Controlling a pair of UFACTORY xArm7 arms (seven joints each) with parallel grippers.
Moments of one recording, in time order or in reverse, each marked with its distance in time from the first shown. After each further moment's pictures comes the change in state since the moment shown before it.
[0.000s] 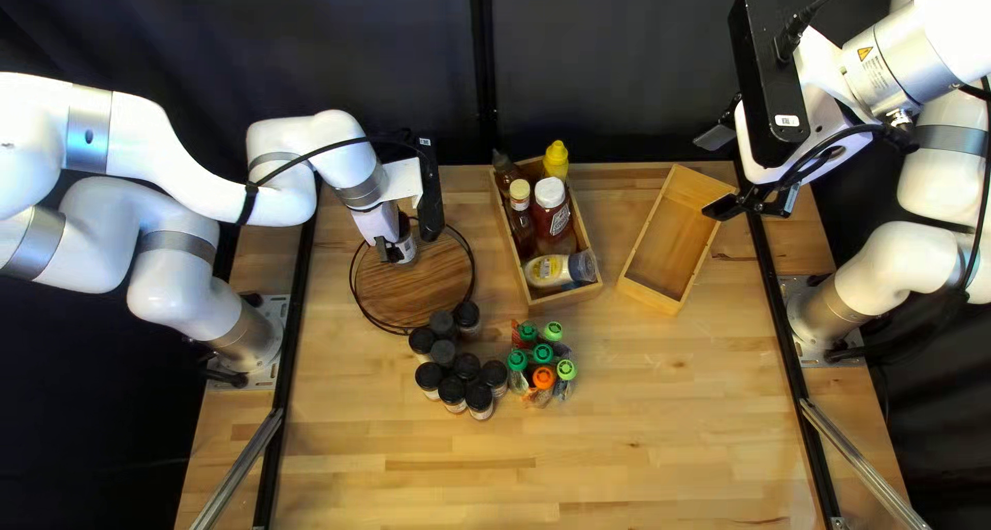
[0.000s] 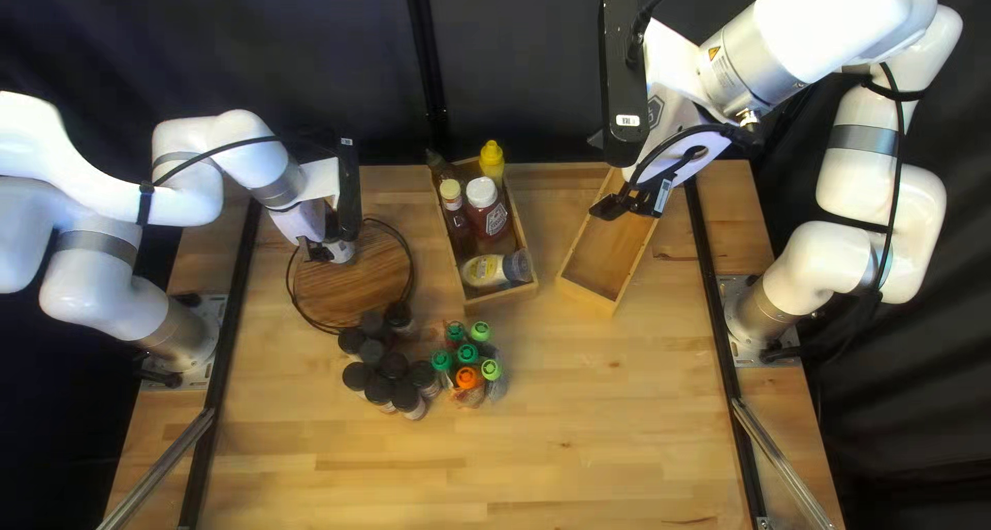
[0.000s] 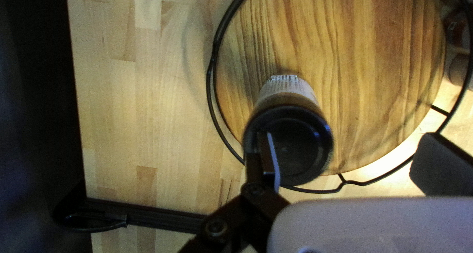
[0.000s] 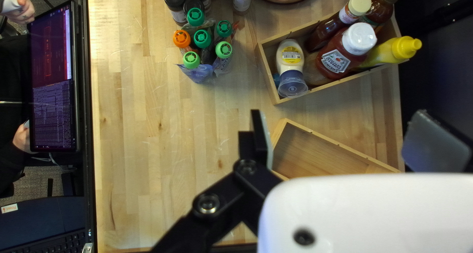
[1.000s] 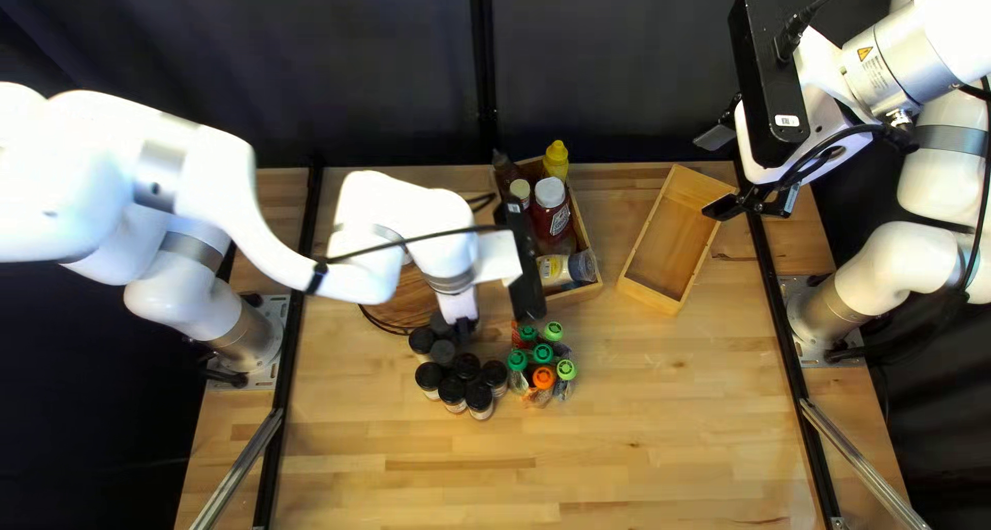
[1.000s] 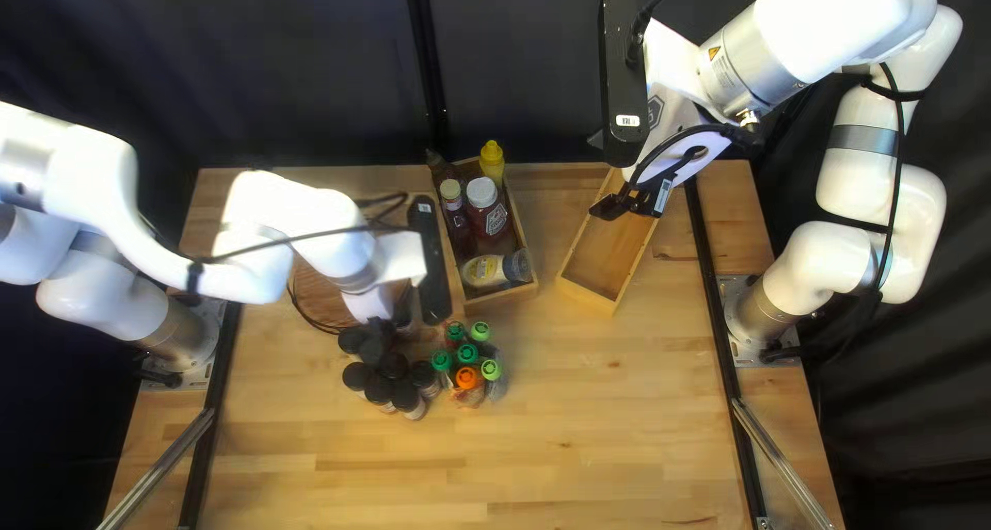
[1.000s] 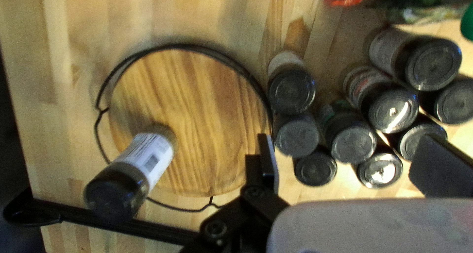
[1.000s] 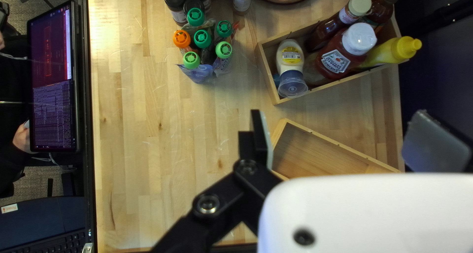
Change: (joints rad) left arm -0.206 0.485 -0.237 0.440 -0.156 0.073 -0.364; right arm 0.000 0.000 0.000 0.000 0.000 0.000 0.000
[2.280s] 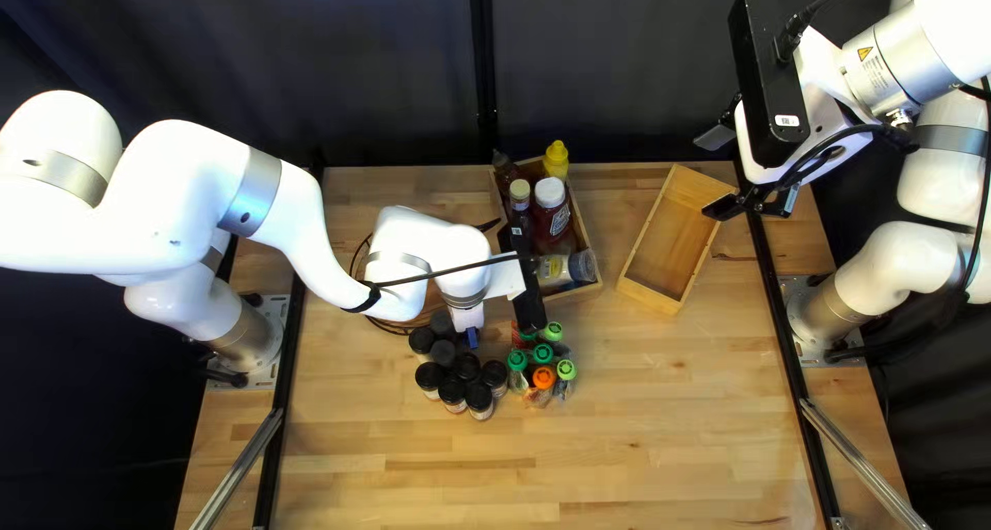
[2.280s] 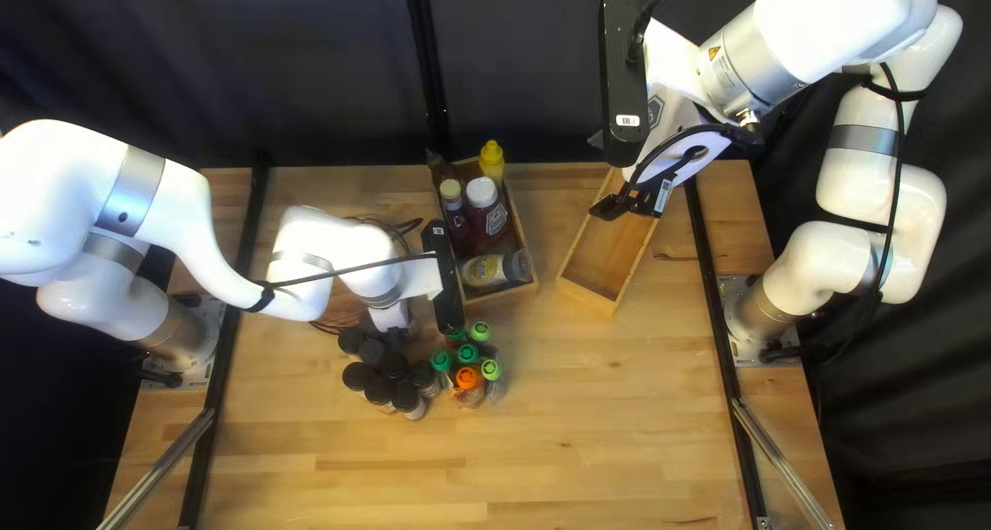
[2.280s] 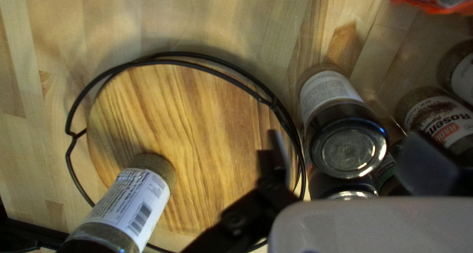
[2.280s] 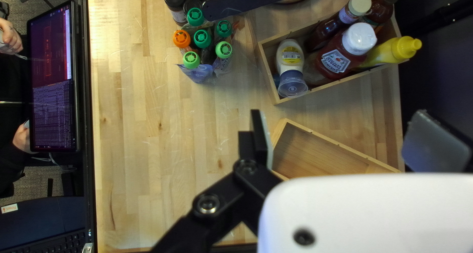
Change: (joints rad) left arm 0.023 0.115 0.024 -0.089 0.040 -0.156 -0.022; right arm 0.000 0.000 0.000 0.000 0.000 0.000 0.000
